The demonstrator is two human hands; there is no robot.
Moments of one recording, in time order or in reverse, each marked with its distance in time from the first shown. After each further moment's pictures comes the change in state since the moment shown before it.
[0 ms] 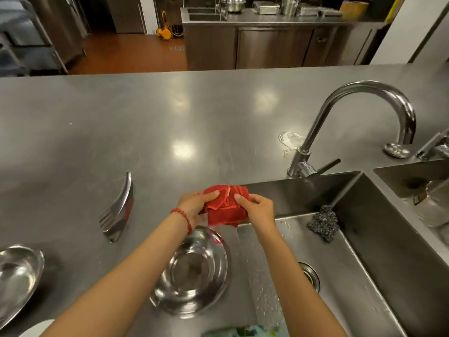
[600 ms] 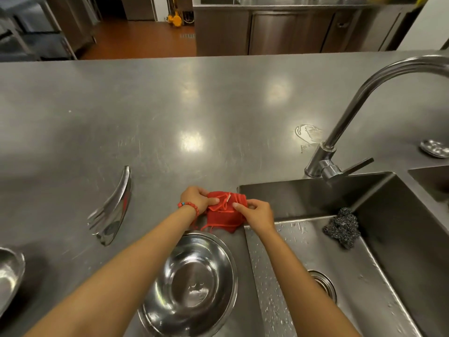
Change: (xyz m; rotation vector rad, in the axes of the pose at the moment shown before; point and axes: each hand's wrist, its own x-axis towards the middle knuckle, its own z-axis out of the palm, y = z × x) left_hand 0.100 -0.025 -0.020 0.626 0.228 0.178; right_hand 0.071 0.061 0.015 -0.365 -0.043 -0.041
